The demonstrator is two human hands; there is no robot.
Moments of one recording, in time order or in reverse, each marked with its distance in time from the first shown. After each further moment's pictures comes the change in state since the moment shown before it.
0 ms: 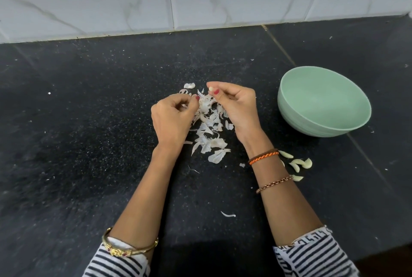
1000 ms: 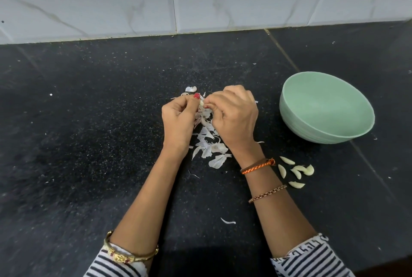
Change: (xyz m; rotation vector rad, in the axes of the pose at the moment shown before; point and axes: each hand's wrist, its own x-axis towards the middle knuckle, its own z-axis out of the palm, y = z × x) left_hand -0.001 0.013 0.007 -0.454 -0.100 -0.193; right_hand 0.006 0.026 0.008 -0.773 0.337 -1.022
